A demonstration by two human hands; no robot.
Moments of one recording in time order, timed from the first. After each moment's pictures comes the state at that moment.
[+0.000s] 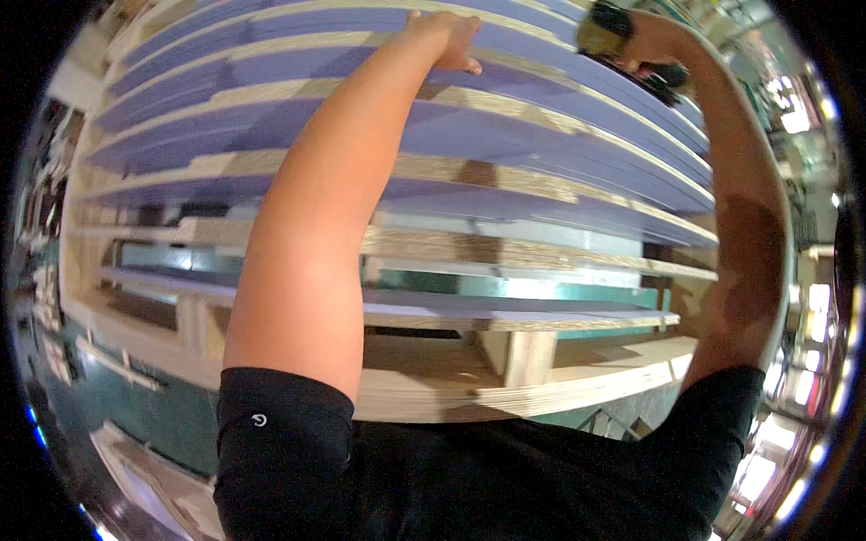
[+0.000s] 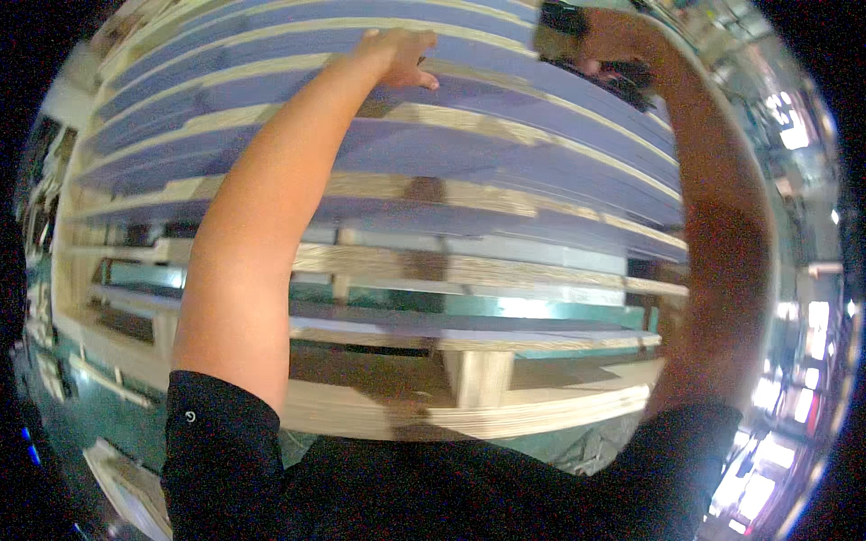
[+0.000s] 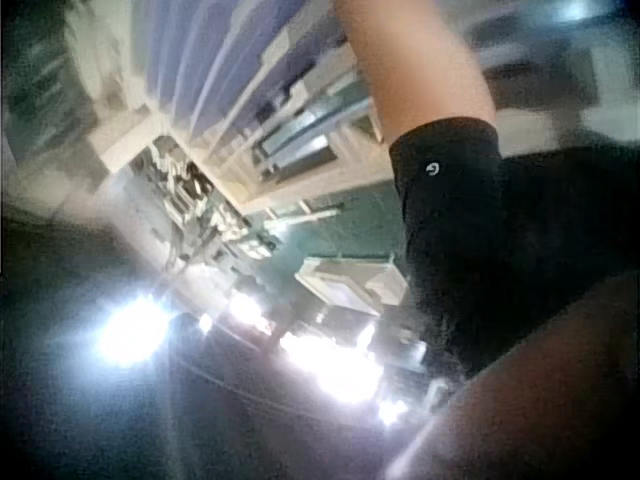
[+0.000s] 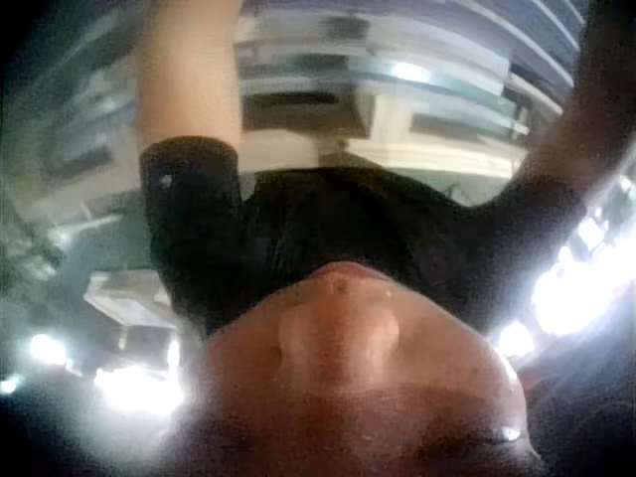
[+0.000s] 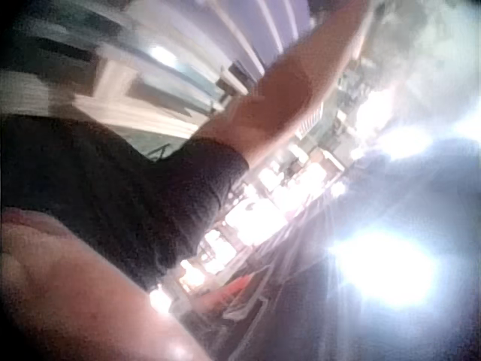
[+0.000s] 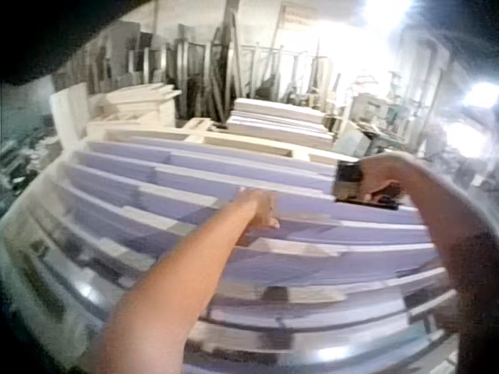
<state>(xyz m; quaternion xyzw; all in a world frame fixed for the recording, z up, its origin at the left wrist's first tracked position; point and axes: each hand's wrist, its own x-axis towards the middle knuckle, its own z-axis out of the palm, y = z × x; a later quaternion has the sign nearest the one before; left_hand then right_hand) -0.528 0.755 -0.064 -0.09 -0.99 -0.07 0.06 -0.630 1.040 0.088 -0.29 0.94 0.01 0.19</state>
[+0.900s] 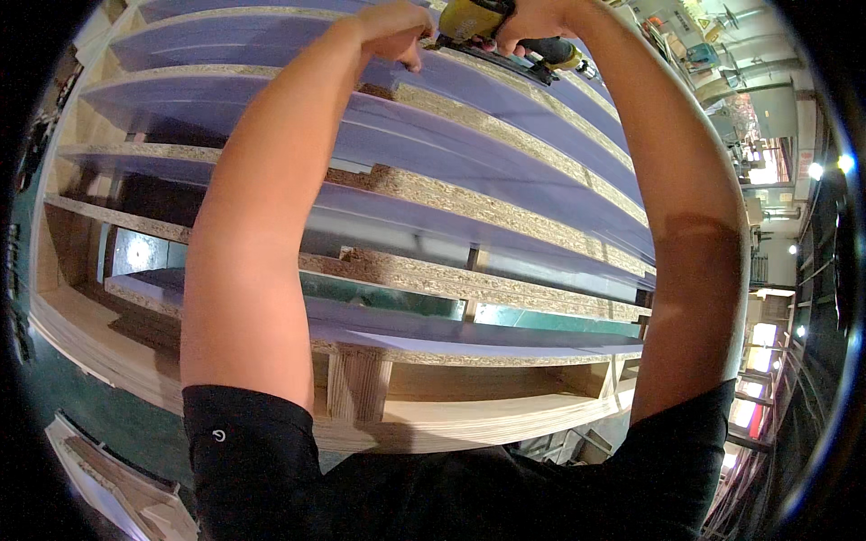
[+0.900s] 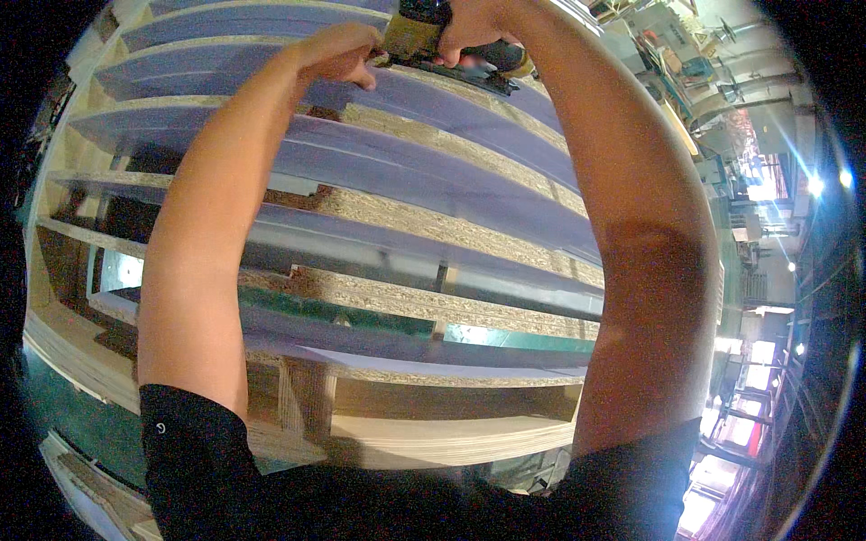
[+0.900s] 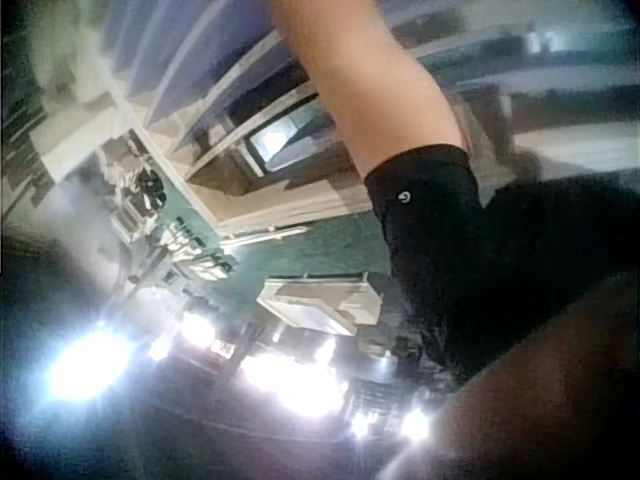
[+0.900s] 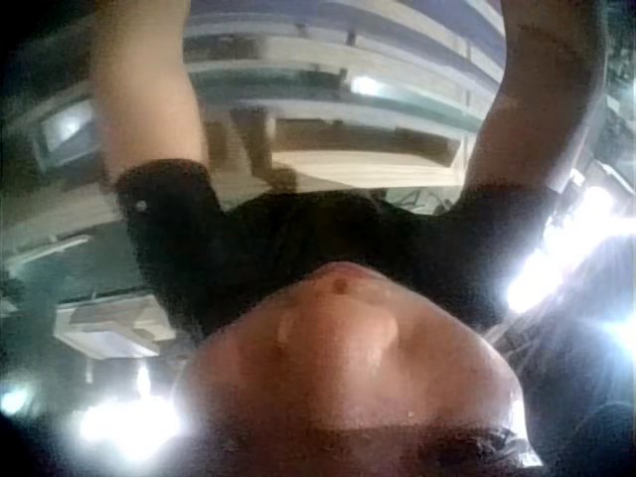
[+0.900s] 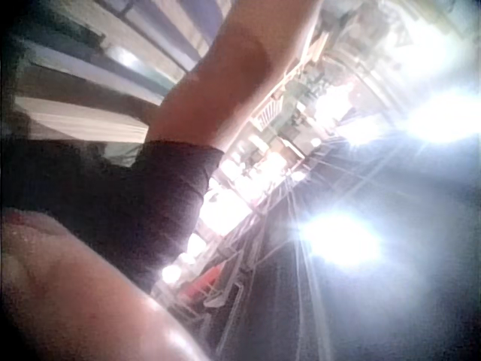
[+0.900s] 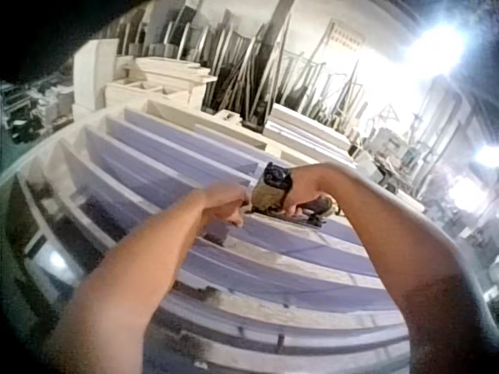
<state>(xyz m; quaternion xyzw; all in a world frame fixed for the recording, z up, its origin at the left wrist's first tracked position) -0.465 0.366 -0.118 -0.19 -0.95 -0.24 0.05 -0.567 0.561 0.019 -0.43 0.81 -0.02 0.39</state>
